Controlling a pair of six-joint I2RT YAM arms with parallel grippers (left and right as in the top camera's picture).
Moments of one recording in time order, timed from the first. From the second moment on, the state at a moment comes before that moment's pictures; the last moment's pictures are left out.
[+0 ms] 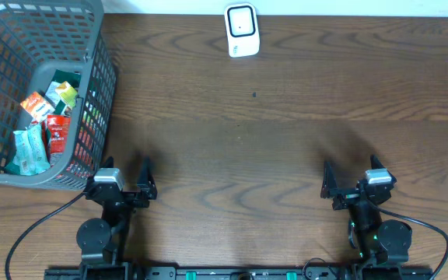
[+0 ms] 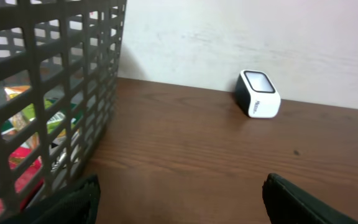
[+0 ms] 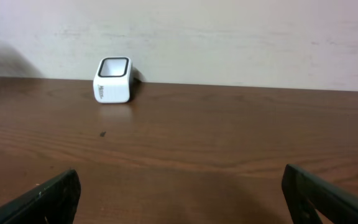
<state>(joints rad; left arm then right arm) 0.04 0.01 0.01 -0.08 0.14 -0.17 0.02 0.01 0.01 -0.06 -0.12 0.02</state>
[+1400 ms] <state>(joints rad) 0.05 1.41 1.97 -1.50 0.32 0.07 0.02 0.01 0.01 -0.06 -0.12 0.02</state>
